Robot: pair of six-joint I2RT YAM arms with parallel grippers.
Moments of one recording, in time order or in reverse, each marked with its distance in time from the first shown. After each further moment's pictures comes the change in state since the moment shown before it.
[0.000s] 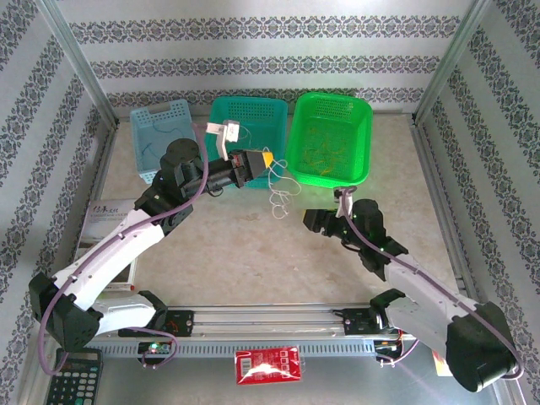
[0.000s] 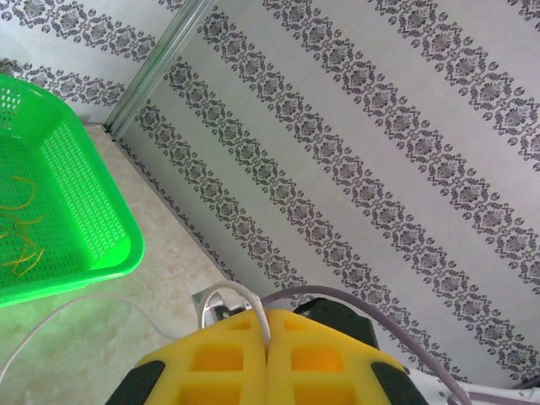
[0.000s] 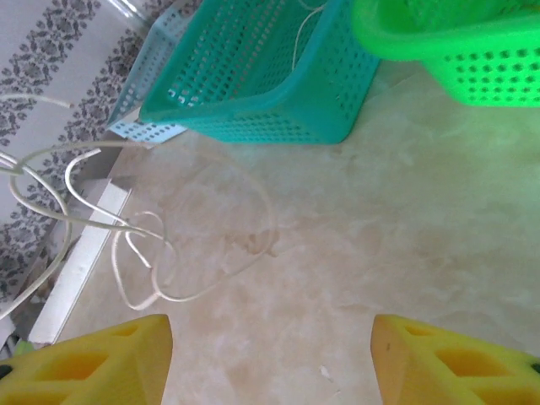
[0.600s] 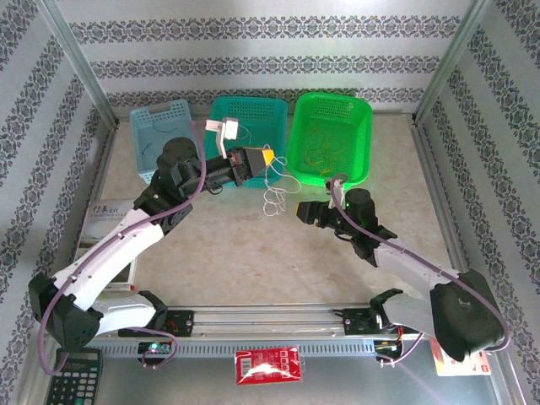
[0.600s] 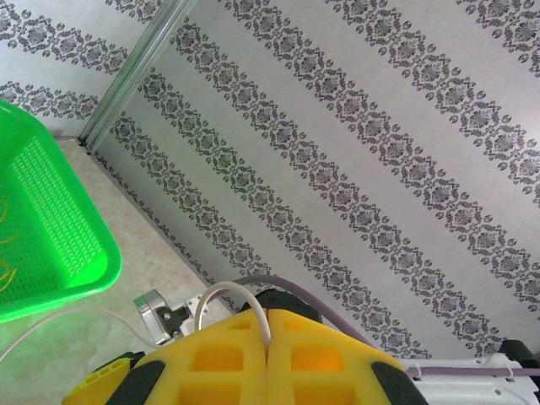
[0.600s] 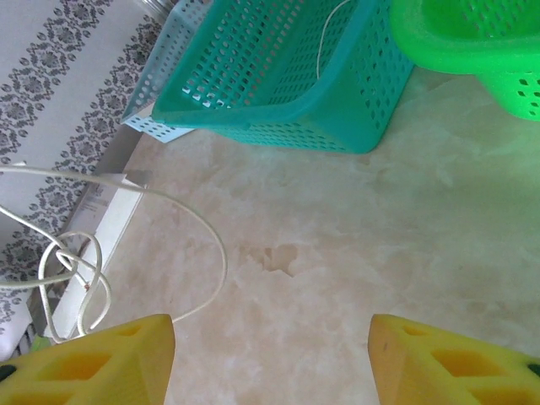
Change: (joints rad) left arm 0.005 0.000 0.007 0.052 0.041 -0.012; right arm -0.020 0.195 0.061 0.144 -0.076 0.007
